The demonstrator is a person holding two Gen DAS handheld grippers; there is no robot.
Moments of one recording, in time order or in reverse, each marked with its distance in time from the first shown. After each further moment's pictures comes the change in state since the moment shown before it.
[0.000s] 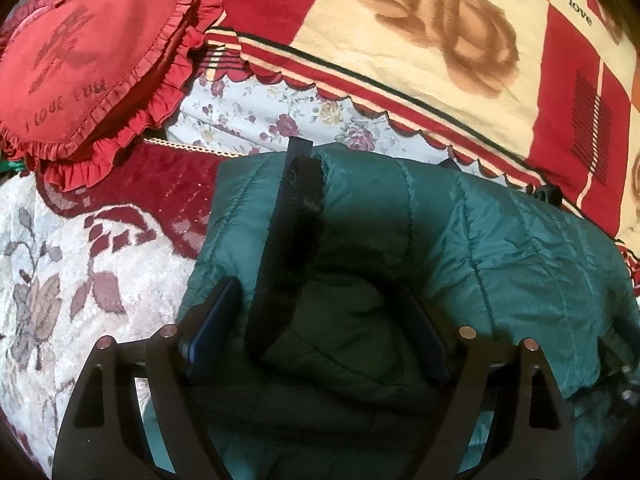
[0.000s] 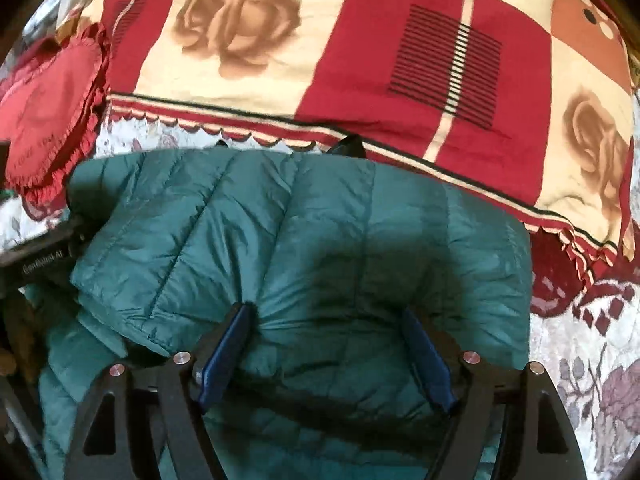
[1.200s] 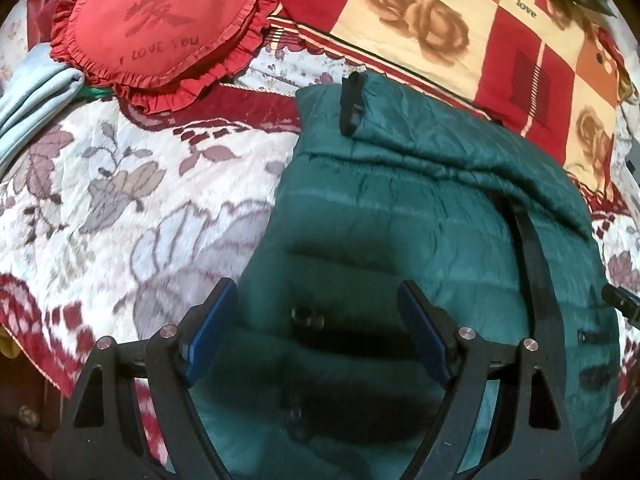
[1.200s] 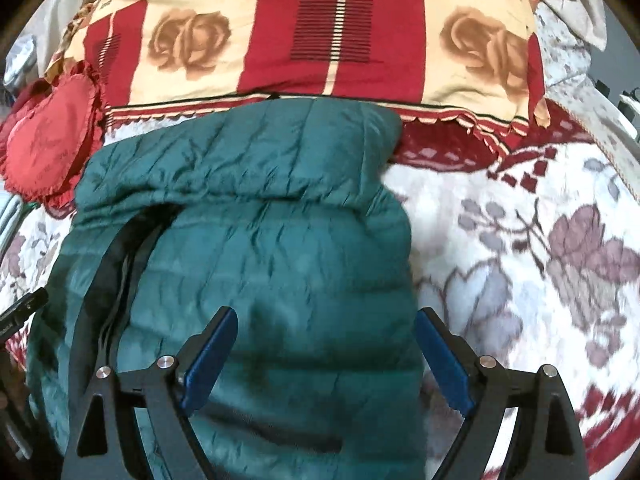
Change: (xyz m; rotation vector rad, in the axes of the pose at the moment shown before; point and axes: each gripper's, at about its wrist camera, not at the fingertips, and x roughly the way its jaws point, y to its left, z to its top) left arm -0.140 0.060 -0.126 0.007 0.046 -0.043; right arm -0.104 -0.055 -0.117 0.142 0.059 0.005
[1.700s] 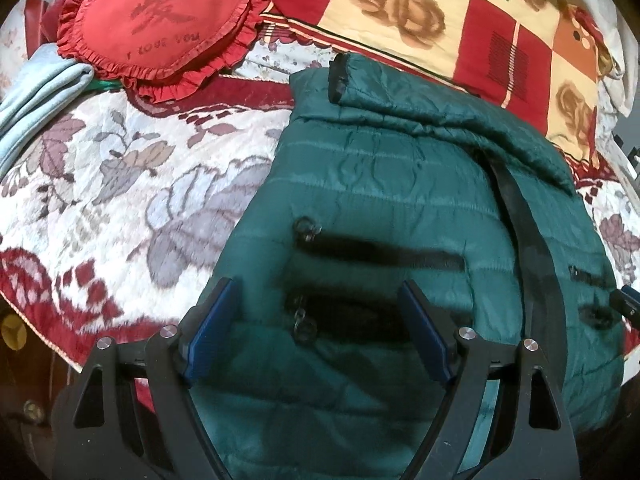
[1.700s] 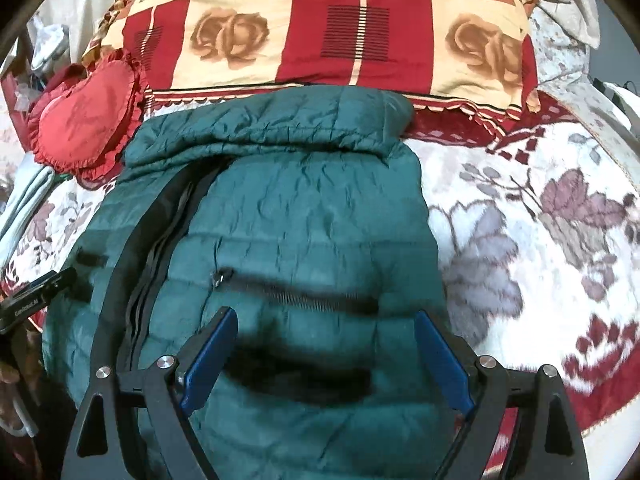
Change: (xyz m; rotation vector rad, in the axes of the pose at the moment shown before) left arm -0.026 0.001 -0.046 0.043 0.006 -0.008; right arm -0.045 0.015 -0.065 -0.022 -0.022 0.040
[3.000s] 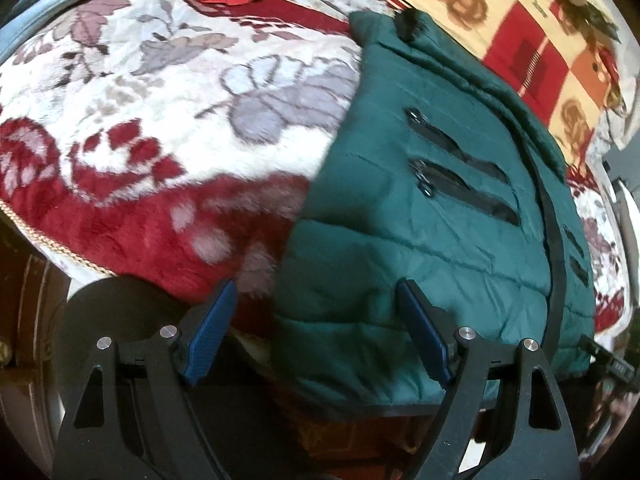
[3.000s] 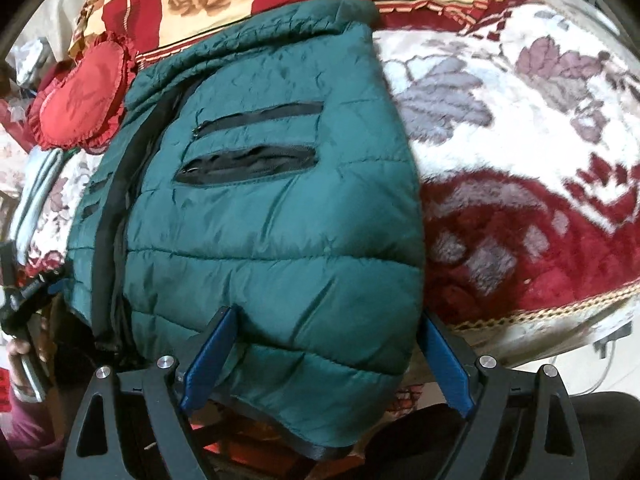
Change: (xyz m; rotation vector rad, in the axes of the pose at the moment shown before) left arm -0.012 0.082 -0.063 -0.156 0.194 -0.150; right arm -0.008 -0.041 -0.088 0.138 0.231 0.141
